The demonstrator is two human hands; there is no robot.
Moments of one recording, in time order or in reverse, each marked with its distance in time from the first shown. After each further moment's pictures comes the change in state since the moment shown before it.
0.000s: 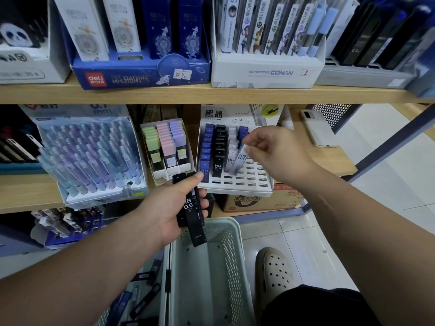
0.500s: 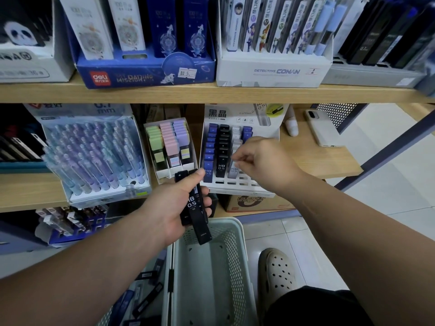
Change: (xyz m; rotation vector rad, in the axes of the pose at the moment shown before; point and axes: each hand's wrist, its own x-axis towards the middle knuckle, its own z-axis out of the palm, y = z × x) left_hand 0.003 0.001 -0.002 -0.020 0.027 0.026; right_hand 0.001 -0.004 0.024 -0.219 -0.128 -0.203
